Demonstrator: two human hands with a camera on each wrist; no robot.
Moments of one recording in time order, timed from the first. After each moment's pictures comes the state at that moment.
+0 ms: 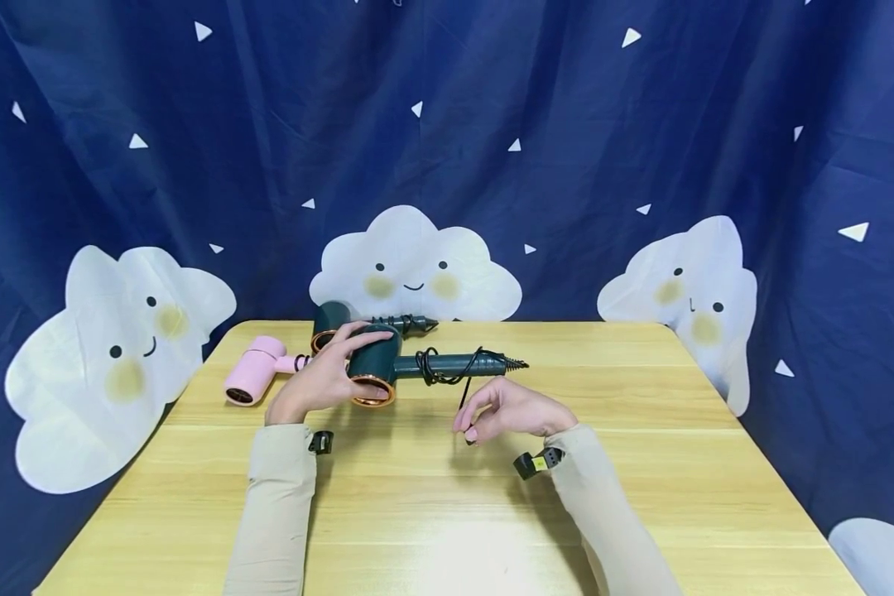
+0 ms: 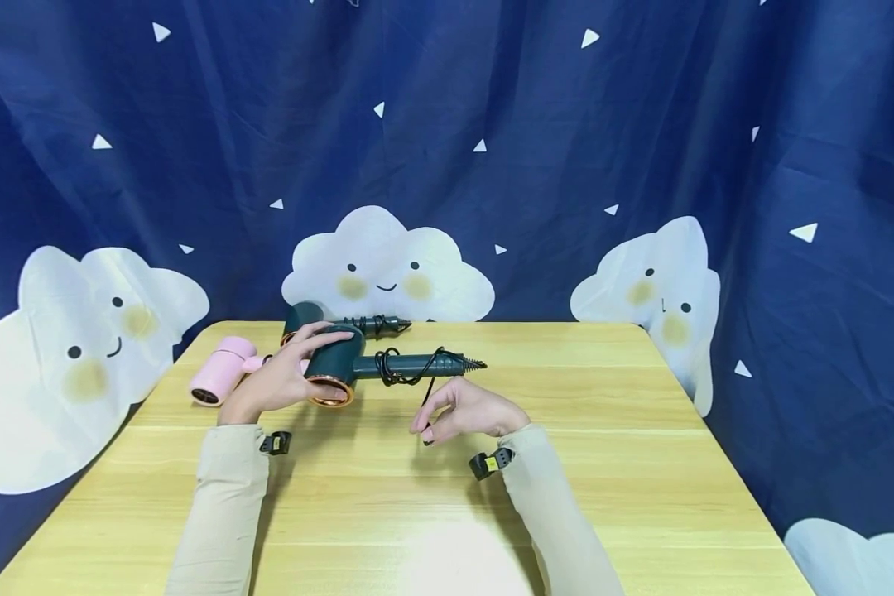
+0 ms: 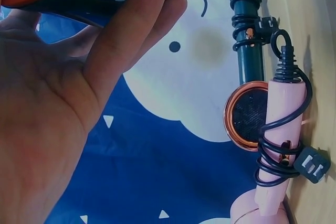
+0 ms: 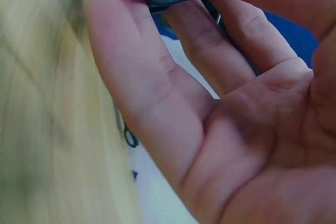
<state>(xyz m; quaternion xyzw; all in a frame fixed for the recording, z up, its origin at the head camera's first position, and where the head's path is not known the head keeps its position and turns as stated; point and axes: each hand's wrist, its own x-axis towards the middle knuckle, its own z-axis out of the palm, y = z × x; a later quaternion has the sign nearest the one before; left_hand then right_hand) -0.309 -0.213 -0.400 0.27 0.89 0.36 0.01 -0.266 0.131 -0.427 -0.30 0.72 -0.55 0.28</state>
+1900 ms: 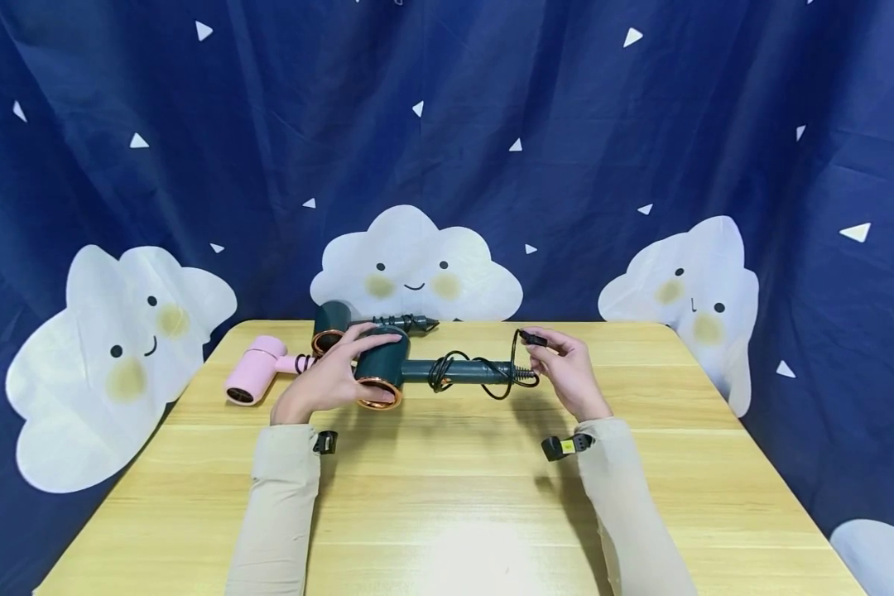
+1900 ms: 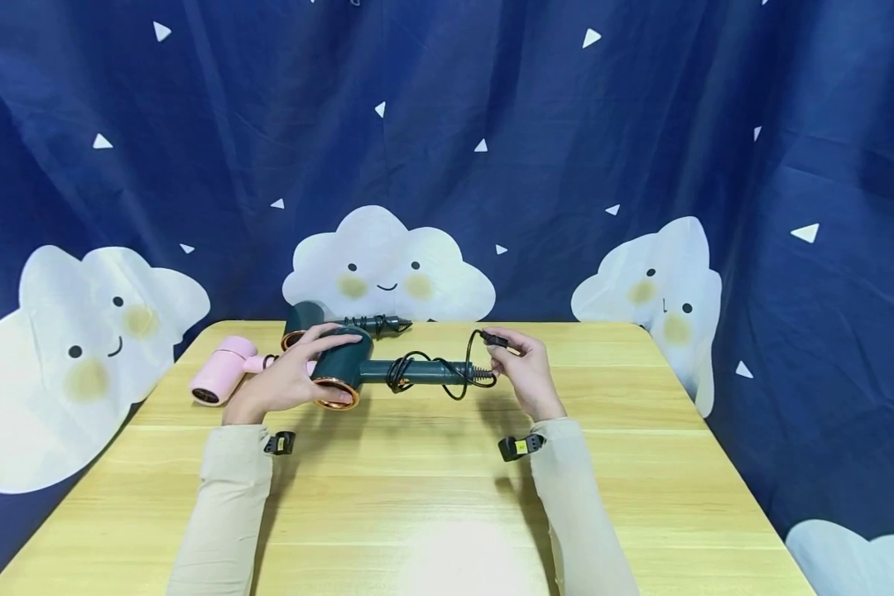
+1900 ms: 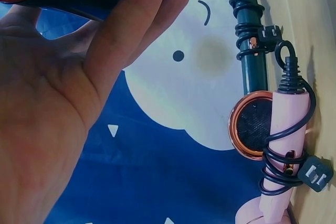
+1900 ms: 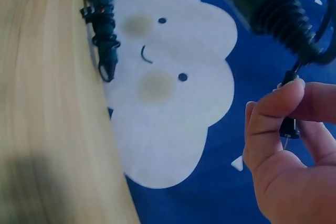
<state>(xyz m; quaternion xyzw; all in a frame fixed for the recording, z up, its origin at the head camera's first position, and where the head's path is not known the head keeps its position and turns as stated) -0.306 -0.207 -0.399 0.28 0.89 0.36 0.02 -0.284 0.177 -0.418 -0.04 0.65 -0.76 -0.07</state>
